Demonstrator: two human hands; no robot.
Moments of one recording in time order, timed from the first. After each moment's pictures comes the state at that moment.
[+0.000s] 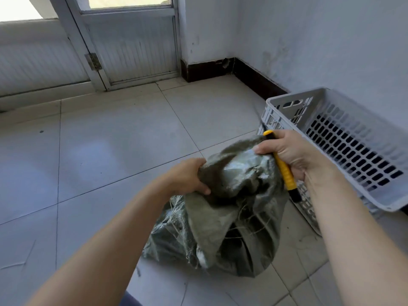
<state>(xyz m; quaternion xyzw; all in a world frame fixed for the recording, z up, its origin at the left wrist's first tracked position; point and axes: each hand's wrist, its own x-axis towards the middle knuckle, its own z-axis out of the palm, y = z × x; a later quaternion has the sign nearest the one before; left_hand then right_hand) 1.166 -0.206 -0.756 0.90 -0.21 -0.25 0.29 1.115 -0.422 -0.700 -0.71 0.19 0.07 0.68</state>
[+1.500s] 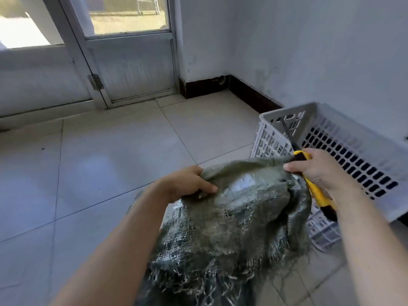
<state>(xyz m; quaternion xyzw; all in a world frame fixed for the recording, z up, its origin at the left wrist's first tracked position) 1.172 -0.226 -0.739 0.81 -0.11 -0.37 0.45 1.094 -0.489 -0.708 -0.82 0.29 -0.02 0.49</state>
